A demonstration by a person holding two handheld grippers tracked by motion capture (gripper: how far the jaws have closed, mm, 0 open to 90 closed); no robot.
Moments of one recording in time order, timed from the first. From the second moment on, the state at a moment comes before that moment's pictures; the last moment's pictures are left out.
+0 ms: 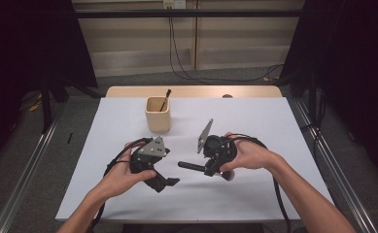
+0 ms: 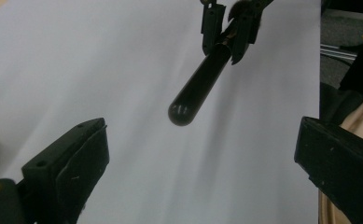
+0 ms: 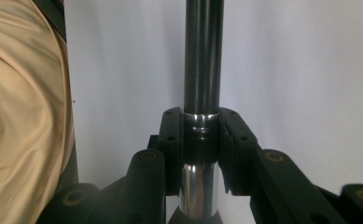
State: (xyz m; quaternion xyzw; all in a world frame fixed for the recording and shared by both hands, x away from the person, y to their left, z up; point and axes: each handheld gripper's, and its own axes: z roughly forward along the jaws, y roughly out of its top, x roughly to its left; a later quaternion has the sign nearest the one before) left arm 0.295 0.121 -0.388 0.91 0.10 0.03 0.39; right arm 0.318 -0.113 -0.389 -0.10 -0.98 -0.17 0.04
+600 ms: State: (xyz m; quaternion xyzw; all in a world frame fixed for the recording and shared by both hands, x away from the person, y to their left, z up) left arm 0.301 0.107 -0.396 0.94 0.07 0.02 0.32; right arm 0.317 -0.099 -0.394 -0.08 -0.99 -0.12 0.06
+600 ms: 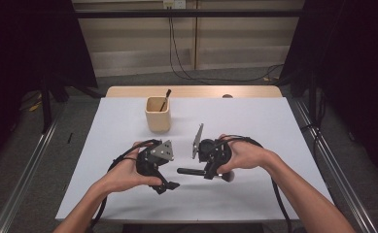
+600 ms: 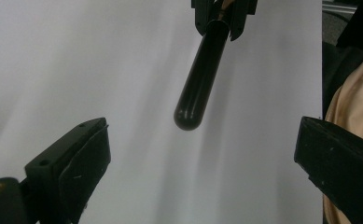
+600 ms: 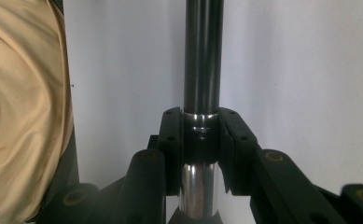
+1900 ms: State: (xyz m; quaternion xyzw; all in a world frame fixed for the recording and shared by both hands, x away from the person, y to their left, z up) left arm 0.314 0.097 -0.408 0.95 0.07 -0.03 0.30; right arm 0.315 -0.085 -0.399 -0.06 -0.99 -0.13 0.06
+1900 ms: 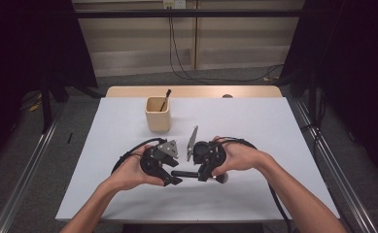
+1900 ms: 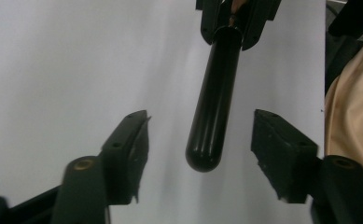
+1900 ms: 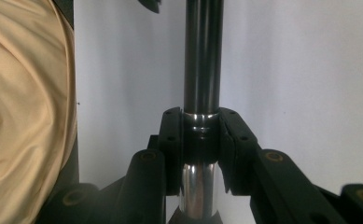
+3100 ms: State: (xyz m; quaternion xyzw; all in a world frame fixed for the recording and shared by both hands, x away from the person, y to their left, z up) left arm 0.313 0.086 -0.418 0.95 0.04 -0.05 0.31; right arm 0.314 -0.089 -0.400 -0.05 -0.99 -0.15 0.04
